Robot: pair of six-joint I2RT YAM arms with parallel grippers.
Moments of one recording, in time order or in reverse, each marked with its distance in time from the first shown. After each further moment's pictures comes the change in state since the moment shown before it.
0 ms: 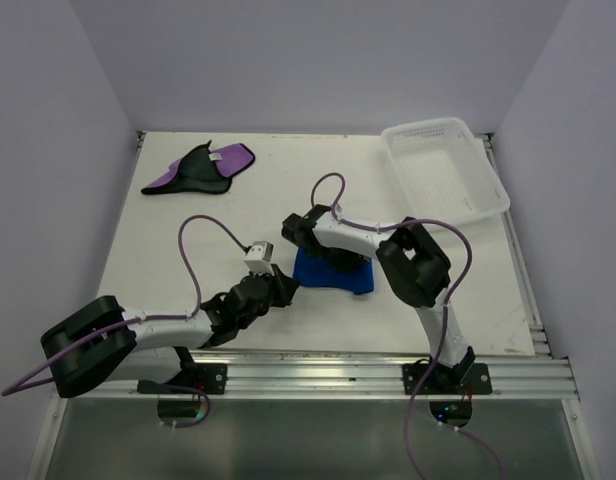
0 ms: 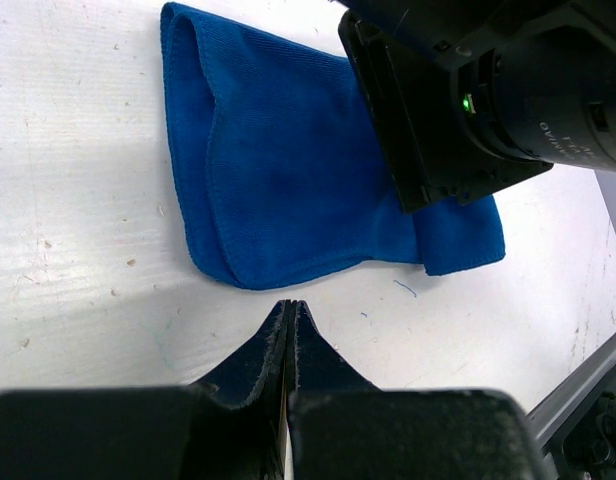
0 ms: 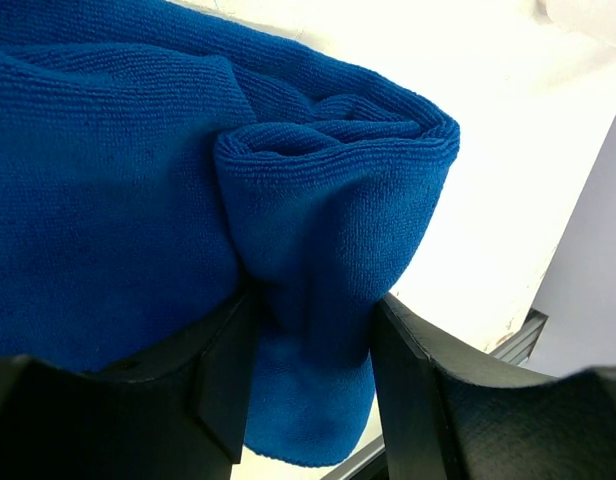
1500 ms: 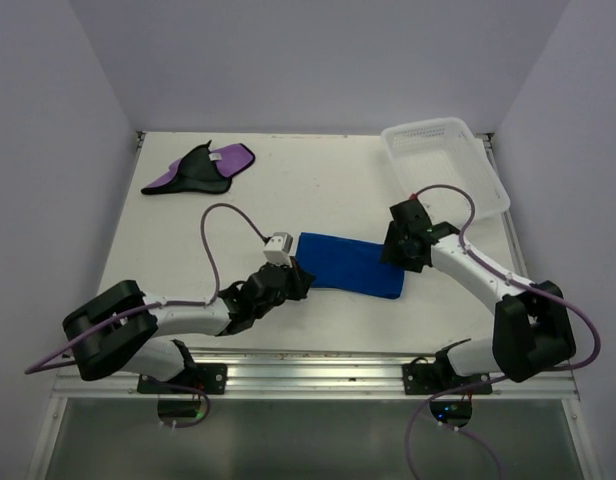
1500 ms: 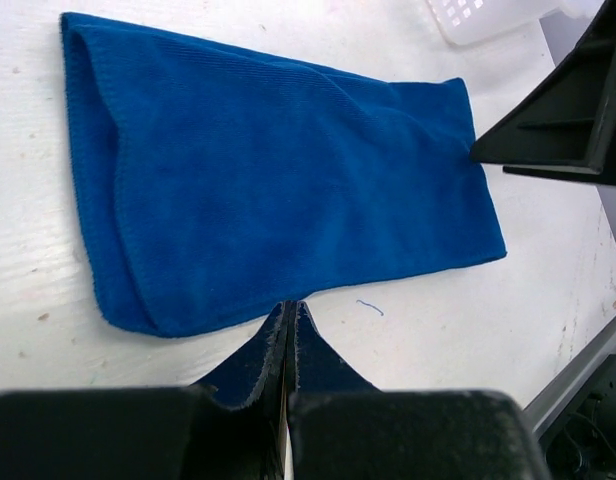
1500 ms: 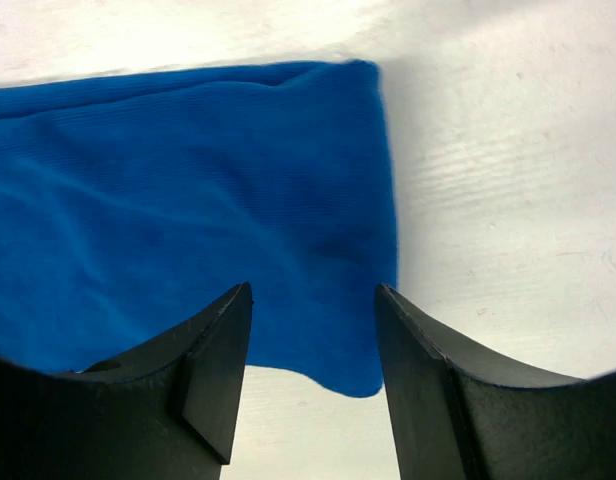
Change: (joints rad) left arm -0.012 0.117 0.132 -0.034 0.037 0.017; right arm -0.451 -0.763 -0.686 0.581 -0.523 -0.064
